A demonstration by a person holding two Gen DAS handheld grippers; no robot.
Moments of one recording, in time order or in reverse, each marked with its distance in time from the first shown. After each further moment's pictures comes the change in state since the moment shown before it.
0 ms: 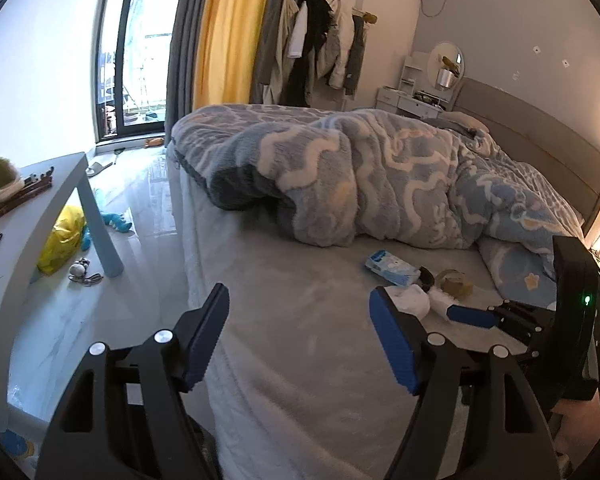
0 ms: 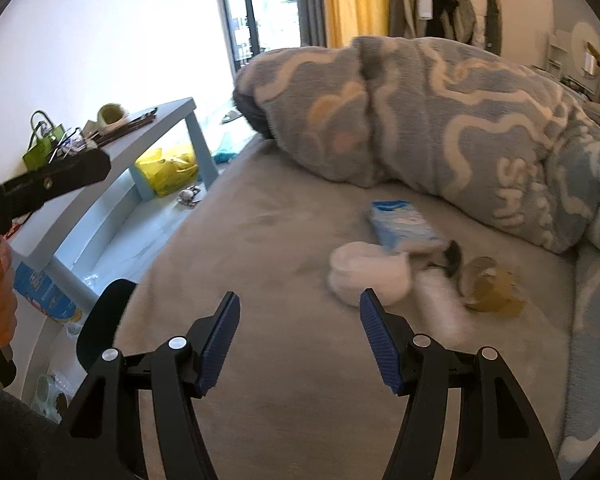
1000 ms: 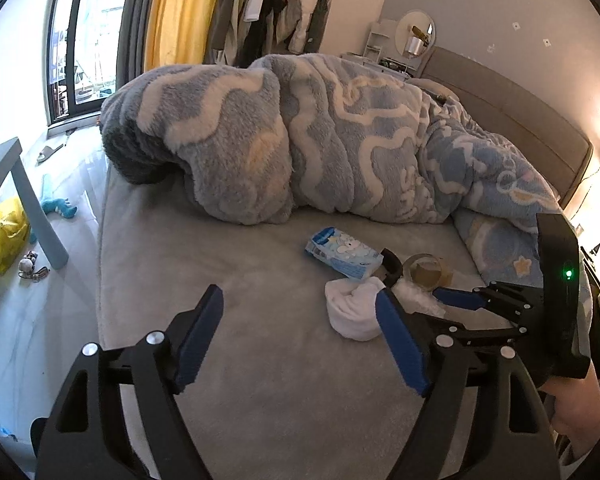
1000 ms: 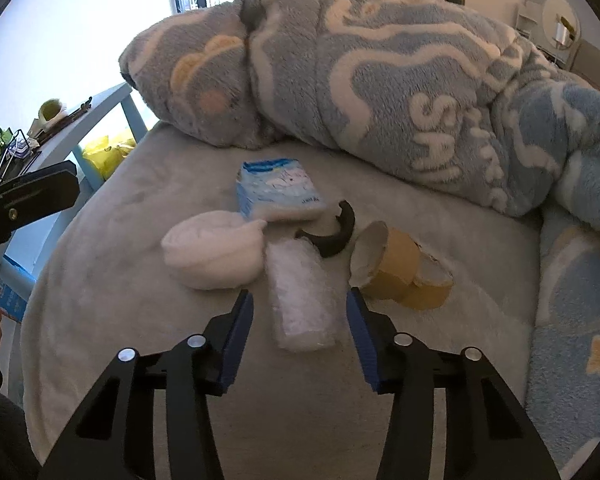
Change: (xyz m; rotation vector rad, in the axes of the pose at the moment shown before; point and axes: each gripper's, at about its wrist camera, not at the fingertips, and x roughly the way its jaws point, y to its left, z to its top) left arm 0.088 -0.048 -0.001 0.028 0.117 -0.139; right arm 0.032 -0.089 -0.008 0.066 0.112 -0.121
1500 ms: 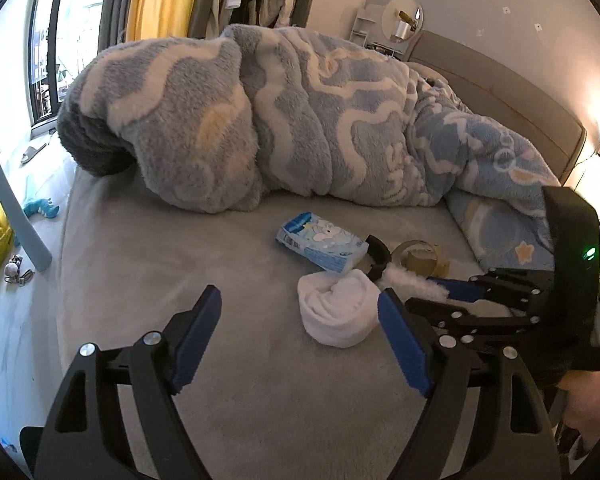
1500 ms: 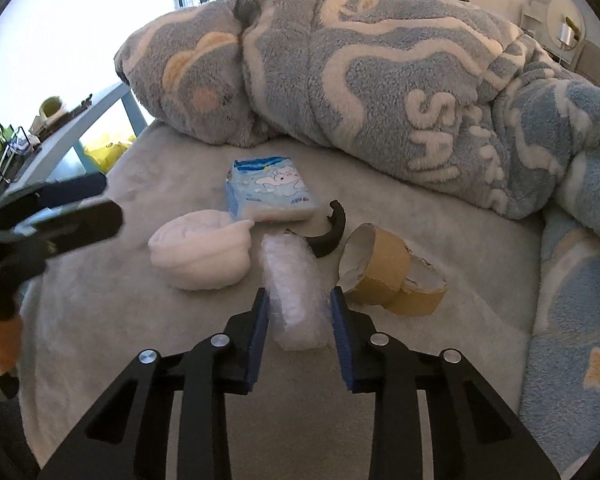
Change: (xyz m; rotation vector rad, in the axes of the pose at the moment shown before) left arm 0.038 -0.019 -0.003 0.033 0.050 -0.035; right arm -0.001 -0.012 0.004 -0.002 0.002 0.020
